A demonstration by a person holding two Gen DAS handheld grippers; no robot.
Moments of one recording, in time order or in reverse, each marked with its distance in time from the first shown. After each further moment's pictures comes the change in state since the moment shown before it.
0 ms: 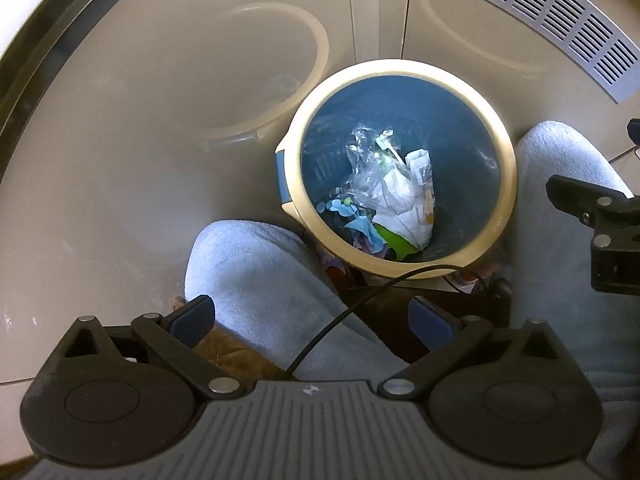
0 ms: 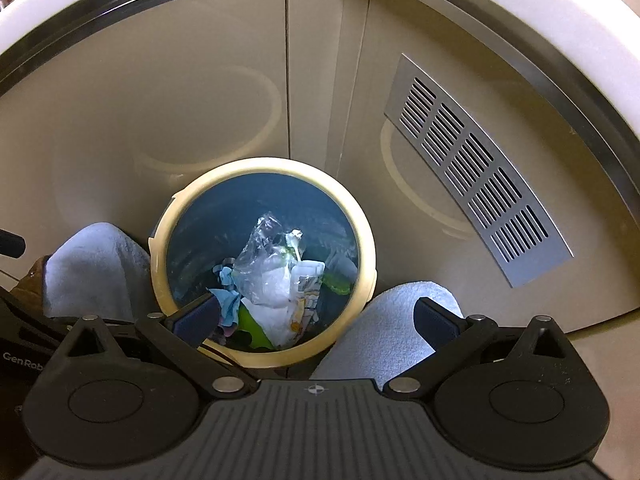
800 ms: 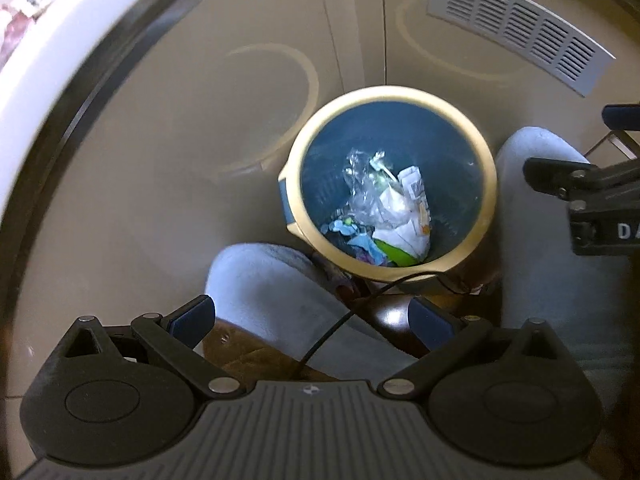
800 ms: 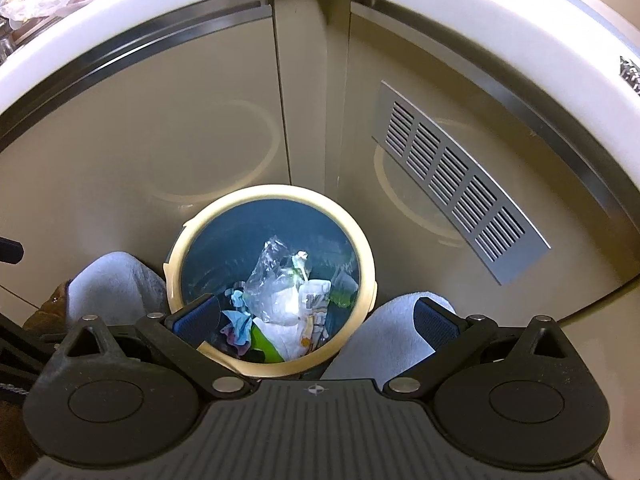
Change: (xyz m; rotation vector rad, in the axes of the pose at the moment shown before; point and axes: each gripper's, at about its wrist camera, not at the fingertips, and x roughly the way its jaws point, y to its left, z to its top) left arm -0.035 -0.004 -0.011 0.061 -0.084 0.020; right arm -0.025 -0.012 -0.006 0.063 -0.078 0.032
